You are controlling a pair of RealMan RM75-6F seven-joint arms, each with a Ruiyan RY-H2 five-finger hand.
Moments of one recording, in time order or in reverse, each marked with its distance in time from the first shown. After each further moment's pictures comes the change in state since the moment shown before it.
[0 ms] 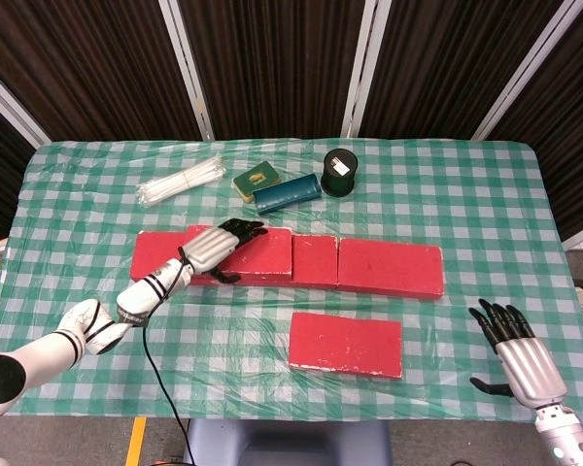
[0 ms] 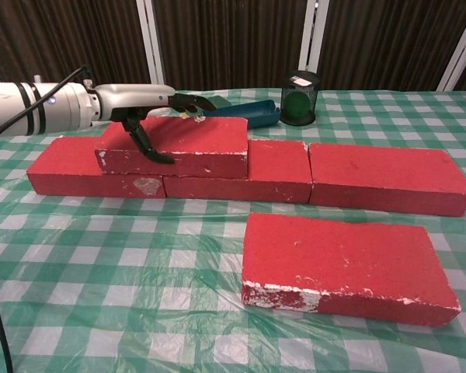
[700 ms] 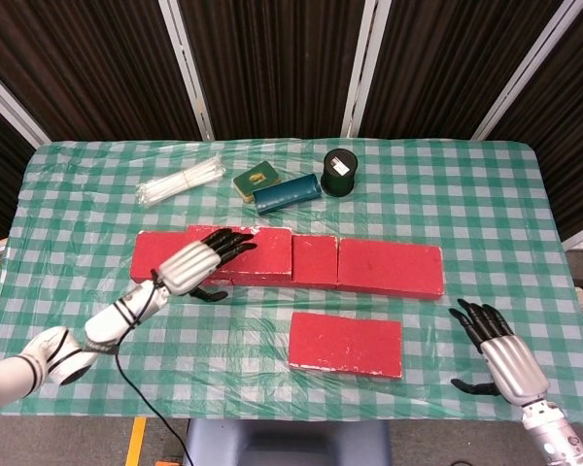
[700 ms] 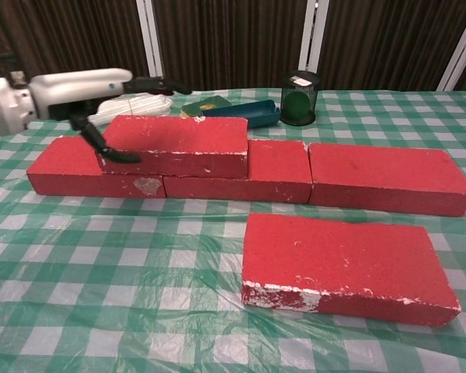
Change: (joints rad) left arm 0.167 0.168 0.051 -0.286 0.042 0.296 0.183; right arm 0.053 -0.026 -0.015 0.026 -0.092 -0.021 0.205
